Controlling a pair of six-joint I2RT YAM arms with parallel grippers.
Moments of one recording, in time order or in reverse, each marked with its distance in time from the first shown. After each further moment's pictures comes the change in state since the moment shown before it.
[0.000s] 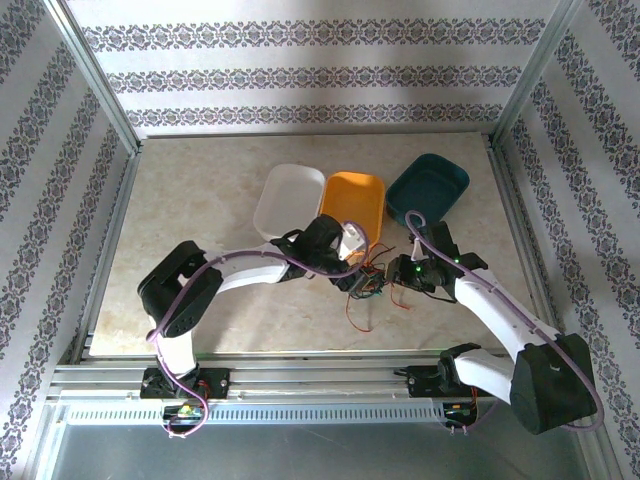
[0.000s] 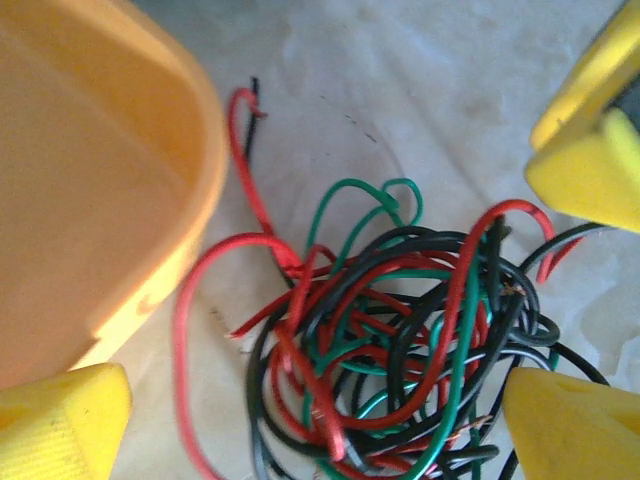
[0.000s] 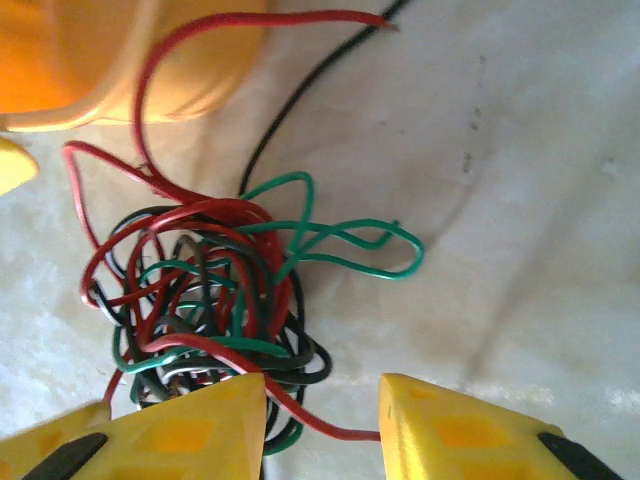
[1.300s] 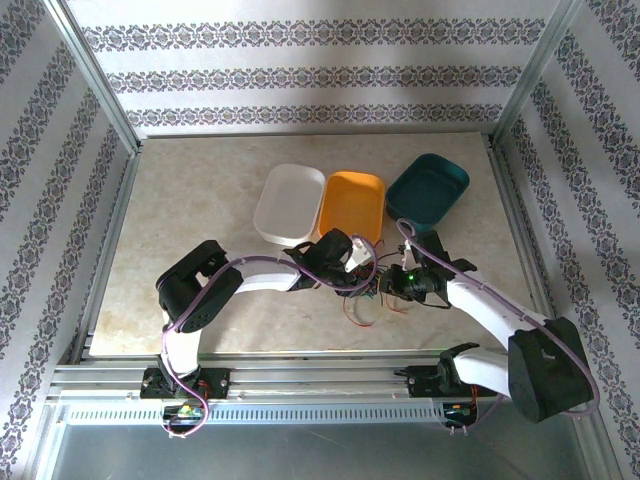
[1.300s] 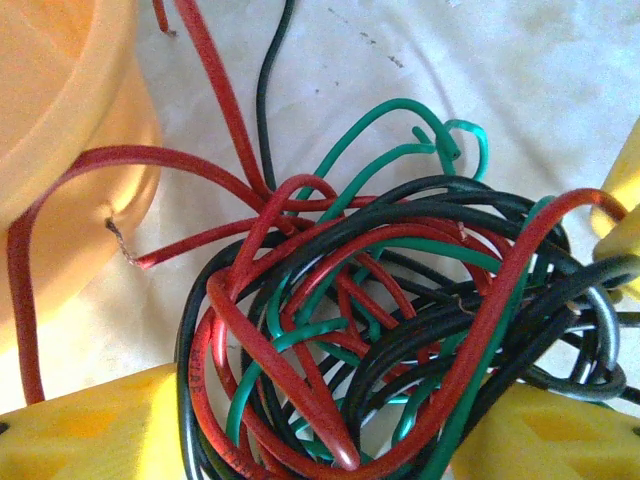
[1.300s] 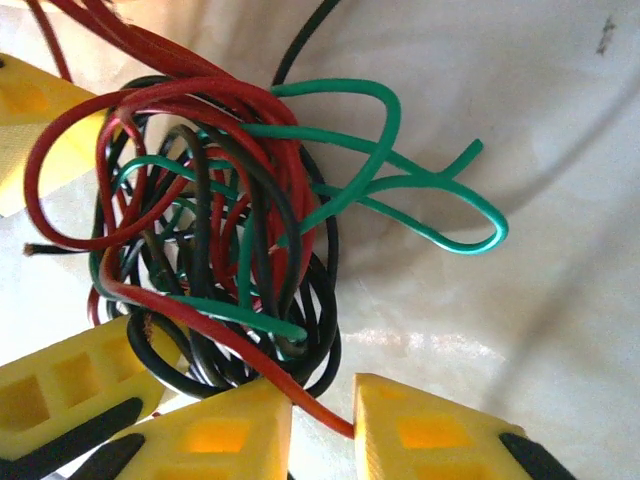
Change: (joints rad) left arm -0.043 0.088 -0.017 0.056 -0.113 0.001; right arm 0.057 0.082 -0.080 0.114 -0.108 0.033
